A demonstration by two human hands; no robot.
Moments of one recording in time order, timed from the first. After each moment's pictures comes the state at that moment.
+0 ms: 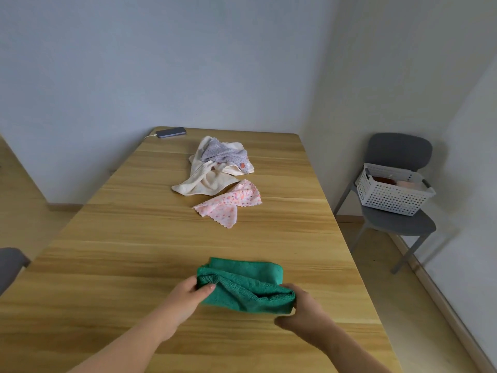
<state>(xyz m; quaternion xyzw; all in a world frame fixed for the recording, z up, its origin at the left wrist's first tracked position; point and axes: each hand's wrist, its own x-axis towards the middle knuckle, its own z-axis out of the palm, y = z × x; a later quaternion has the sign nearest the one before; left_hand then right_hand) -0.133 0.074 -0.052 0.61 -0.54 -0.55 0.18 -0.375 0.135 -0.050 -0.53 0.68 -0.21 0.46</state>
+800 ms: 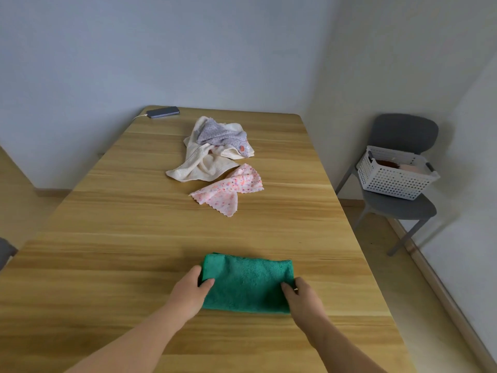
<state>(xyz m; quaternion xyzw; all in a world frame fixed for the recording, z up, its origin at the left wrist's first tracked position) -0.139 0.051 -0.087 0.66 -0.59 -0.43 0.13 -0.354 0.112 -0.075 -0.40 0.78 -0.25 0.41</state>
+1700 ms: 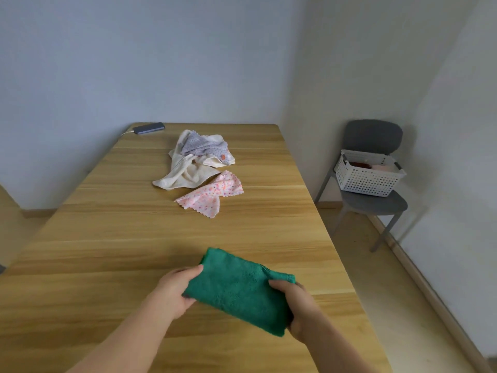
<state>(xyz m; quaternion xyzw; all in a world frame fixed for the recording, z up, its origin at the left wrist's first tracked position) -0.160 0.080 -0.038 0.62 -0.15 -0.69 0.34 -0.361 0.167 -0.032 -0.10 0.62 -0.46 0.63</state>
